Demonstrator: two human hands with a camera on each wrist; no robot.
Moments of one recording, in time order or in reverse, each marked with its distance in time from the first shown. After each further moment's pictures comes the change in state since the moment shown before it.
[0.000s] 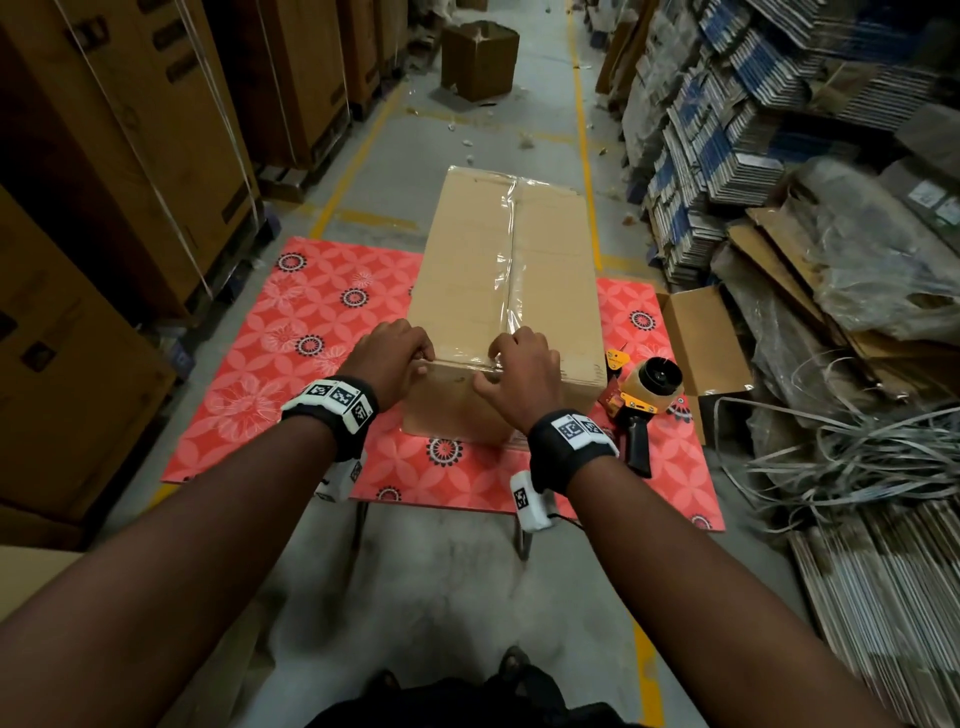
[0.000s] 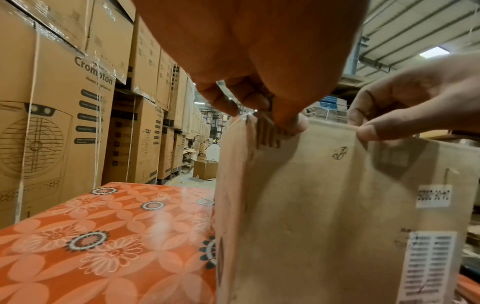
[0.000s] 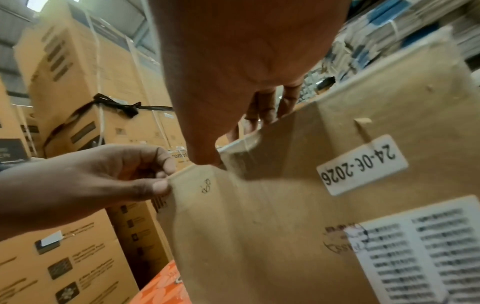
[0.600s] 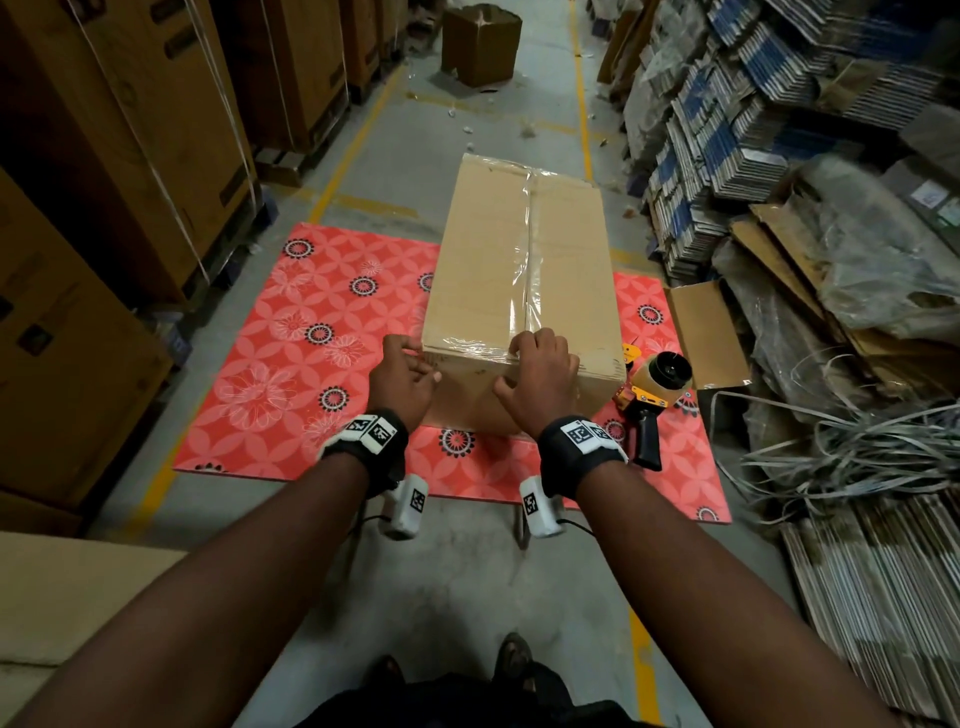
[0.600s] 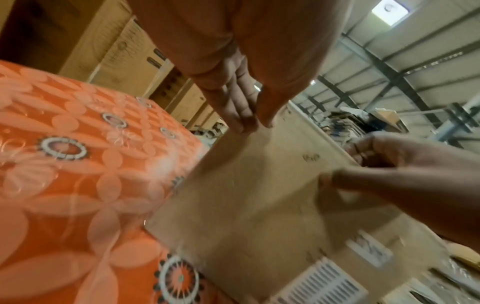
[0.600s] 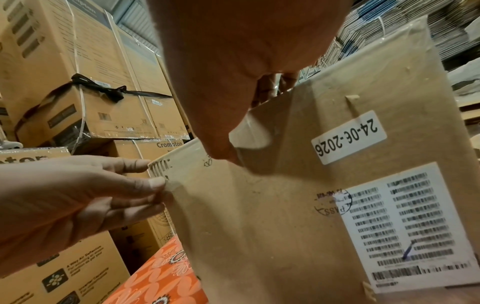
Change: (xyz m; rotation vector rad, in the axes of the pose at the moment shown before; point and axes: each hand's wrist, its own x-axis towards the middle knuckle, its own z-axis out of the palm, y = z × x) left_hand -0.037 0.007 0.039 -0.689 0.317 -0.436; right_hand -0.012 -0.008 0.017 -0.078 0.048 0.084
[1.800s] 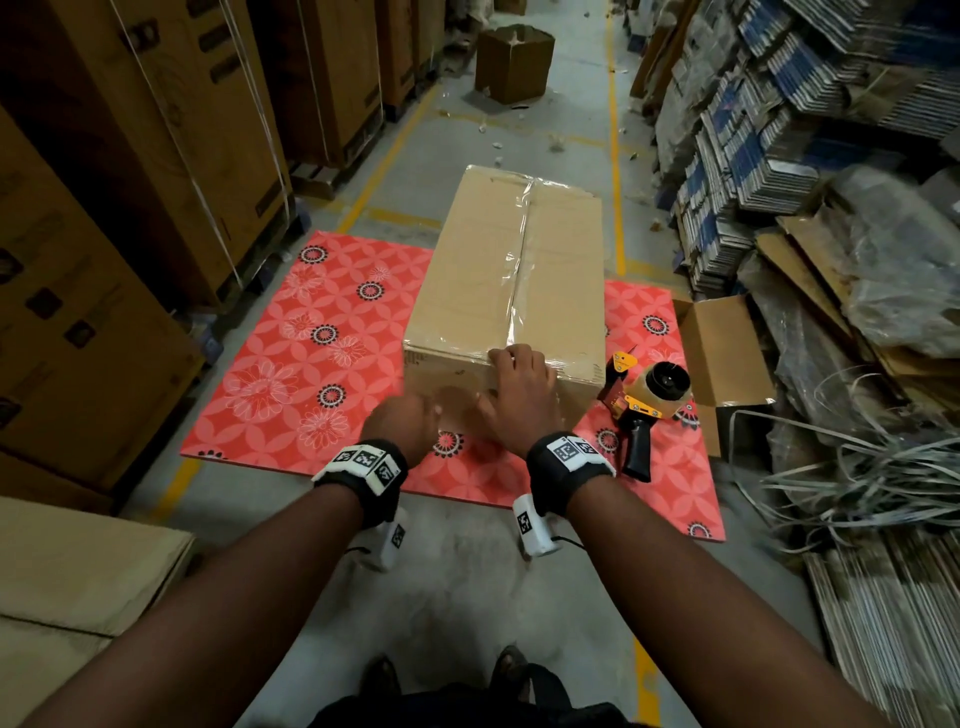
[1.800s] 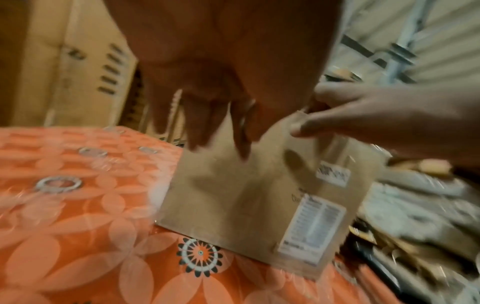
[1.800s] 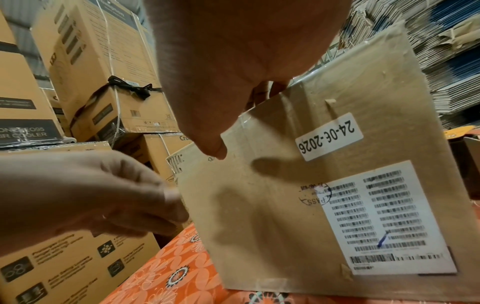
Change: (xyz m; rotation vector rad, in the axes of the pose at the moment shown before) left_hand -0.048 0.020 0.027 0.733 -0.203 0.002; right_hand -0.020 0.024 -0.009 0.103 -0.071 -0.211
